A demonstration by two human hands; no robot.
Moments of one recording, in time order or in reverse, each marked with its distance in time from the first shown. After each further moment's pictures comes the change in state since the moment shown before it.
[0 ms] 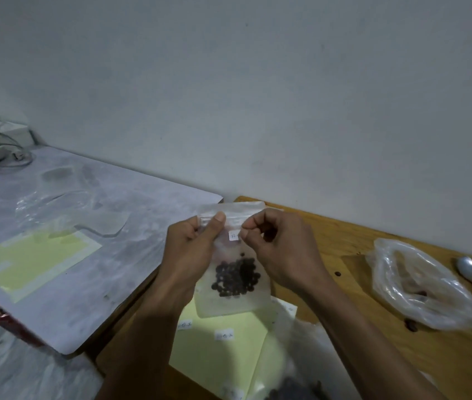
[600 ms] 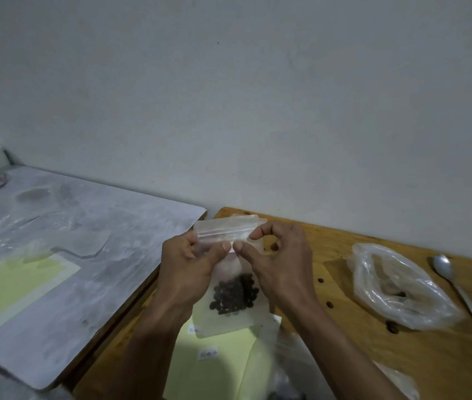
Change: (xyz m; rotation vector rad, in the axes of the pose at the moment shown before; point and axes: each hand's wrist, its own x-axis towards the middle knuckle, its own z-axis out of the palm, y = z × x) left_hand -0.007 0.003 0.023 0.003 -0.077 0.075; right_hand -0.009 0.026 -0.004 0.045 0.288 0.130
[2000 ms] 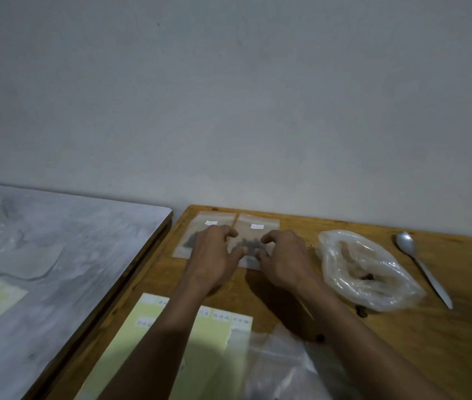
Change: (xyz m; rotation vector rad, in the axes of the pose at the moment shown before) left_hand 0.058 -0.047 0.085 0.834 -0.244 0.224; right_hand 0.048 0.082 -0.032 -0.502 -0.202 0.171
